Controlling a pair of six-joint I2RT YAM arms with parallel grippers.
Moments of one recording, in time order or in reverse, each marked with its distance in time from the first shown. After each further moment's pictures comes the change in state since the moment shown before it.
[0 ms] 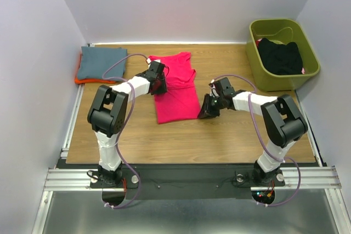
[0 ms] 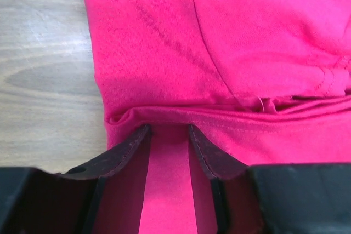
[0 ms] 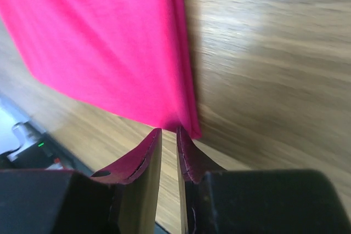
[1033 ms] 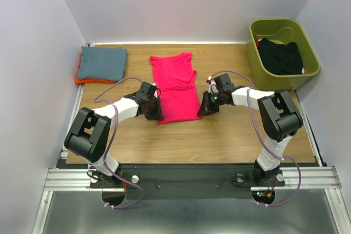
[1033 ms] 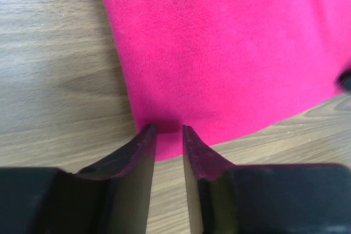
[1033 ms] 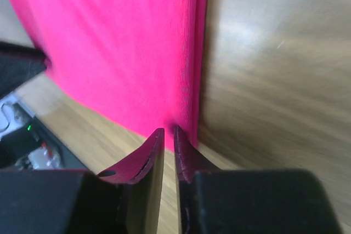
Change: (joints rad) left arm -0.037 -0.385 -0.472 -0.028 0.254 -0.084; right arm -0.040 0.064 0.069 -0.018 -0.106 -0.146
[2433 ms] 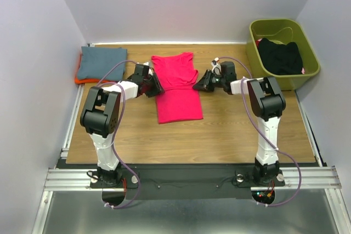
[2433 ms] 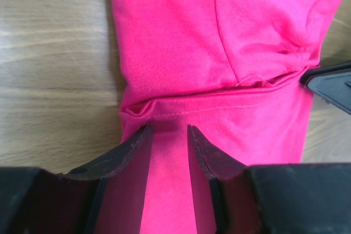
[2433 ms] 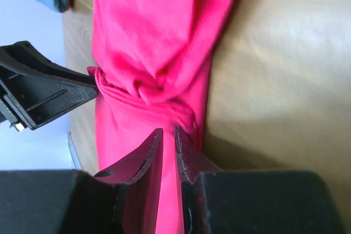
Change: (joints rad) left arm 0.172 0.329 0.290 0.245 0.092 -0.015; right arm -0.144 0.385 0.286 0.523 -0.132 0.209
